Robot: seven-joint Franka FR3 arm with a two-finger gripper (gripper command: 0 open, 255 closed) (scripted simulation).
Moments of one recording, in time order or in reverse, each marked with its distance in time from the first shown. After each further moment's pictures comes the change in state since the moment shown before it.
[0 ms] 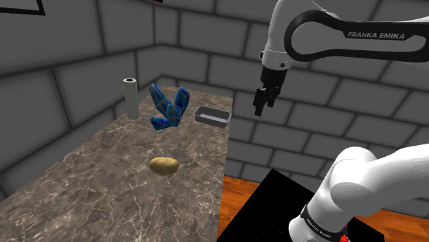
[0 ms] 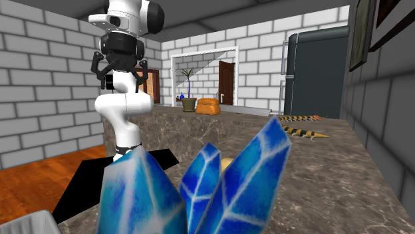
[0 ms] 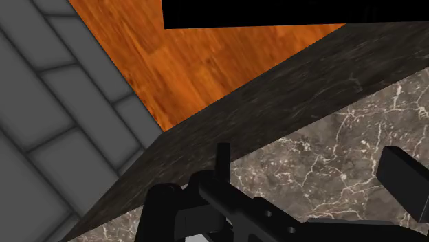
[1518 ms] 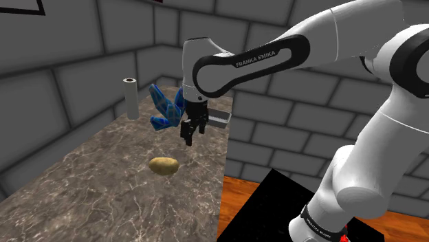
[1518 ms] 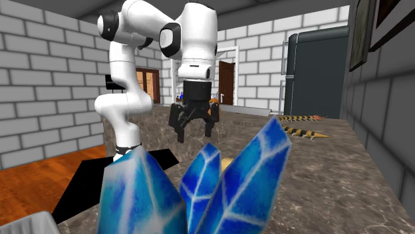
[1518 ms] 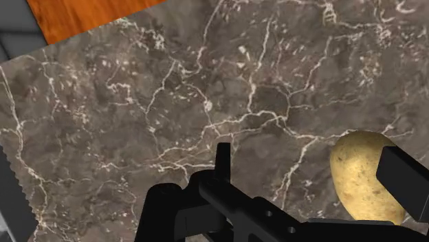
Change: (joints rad) arm 0.144 0.683 0.165 0.275 0.100 0.346 0.039
